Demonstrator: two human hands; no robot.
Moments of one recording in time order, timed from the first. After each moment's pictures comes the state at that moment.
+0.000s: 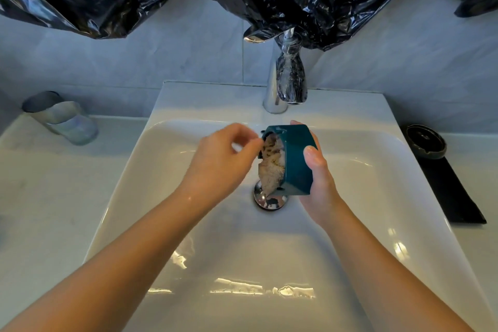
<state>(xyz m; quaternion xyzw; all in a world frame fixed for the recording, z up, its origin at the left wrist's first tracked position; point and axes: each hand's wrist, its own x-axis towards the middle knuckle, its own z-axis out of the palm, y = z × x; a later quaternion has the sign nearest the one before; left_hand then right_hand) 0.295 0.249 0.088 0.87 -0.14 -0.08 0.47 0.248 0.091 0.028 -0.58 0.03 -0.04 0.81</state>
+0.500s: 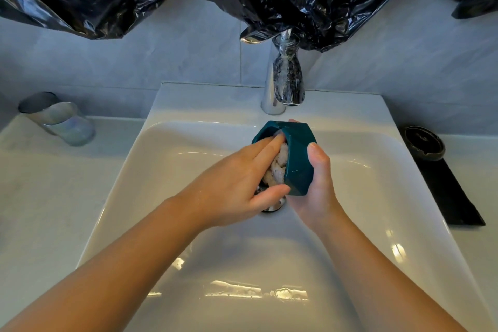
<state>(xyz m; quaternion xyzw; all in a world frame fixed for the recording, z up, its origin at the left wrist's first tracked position) 0.285 0.250 0.081 0.86 -0.45 -0.06 0.23 0.246 0.099 0.037 -0.50 0.03 -0.04 0.86</state>
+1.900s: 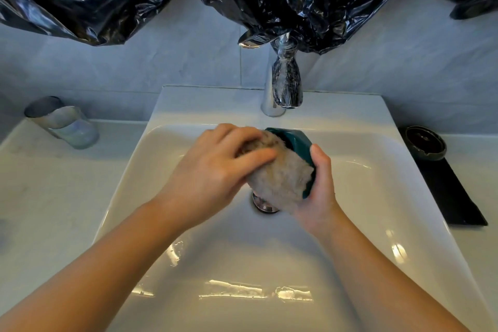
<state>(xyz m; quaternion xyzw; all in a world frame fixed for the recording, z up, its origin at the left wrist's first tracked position) 0.296 0.275 0.089 0.83 -0.50 0.20 0.14 0.247 0.101 0.032 -0.39 0.02 0.02 0.92</state>
